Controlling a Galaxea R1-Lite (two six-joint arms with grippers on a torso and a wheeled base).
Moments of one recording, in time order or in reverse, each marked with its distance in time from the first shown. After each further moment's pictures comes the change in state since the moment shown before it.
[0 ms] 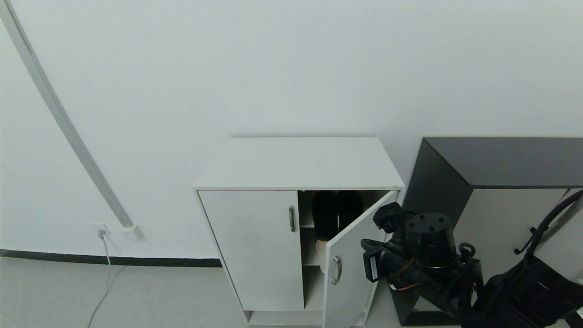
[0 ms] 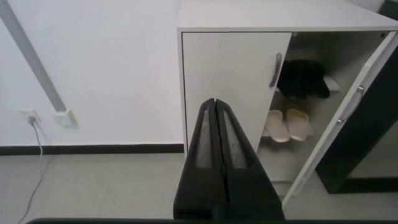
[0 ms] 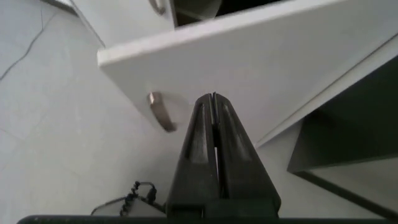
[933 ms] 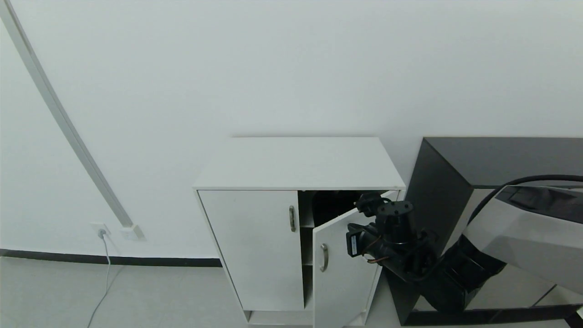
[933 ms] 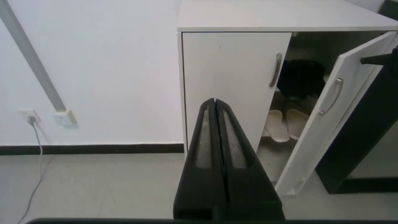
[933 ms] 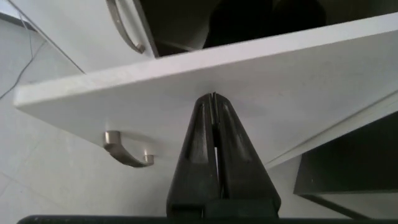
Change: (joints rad) left arm 0.000 0.000 0.000 0.000 0.000 0.000; right arm -0.064 0.220 -0.265 -0.001 0.008 0.011
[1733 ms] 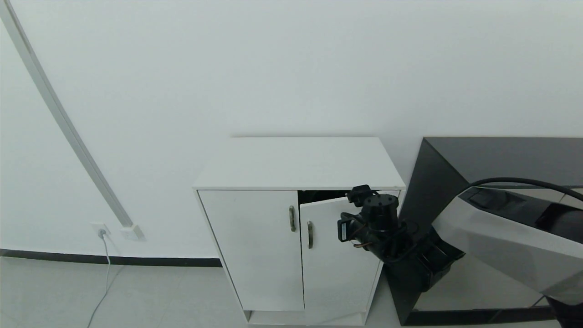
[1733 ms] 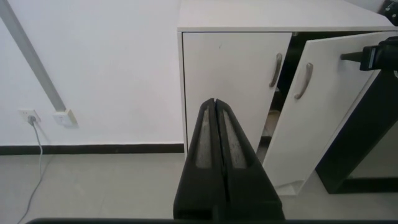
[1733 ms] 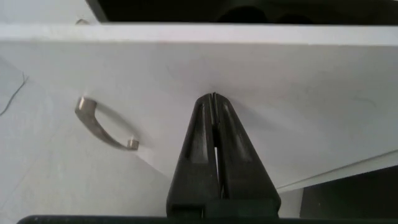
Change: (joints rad) left arm 0.000 0.000 0.000 0.000 0.000 0.000; right arm -0.037 0.151 -0.235 0.023 -0.002 0.000
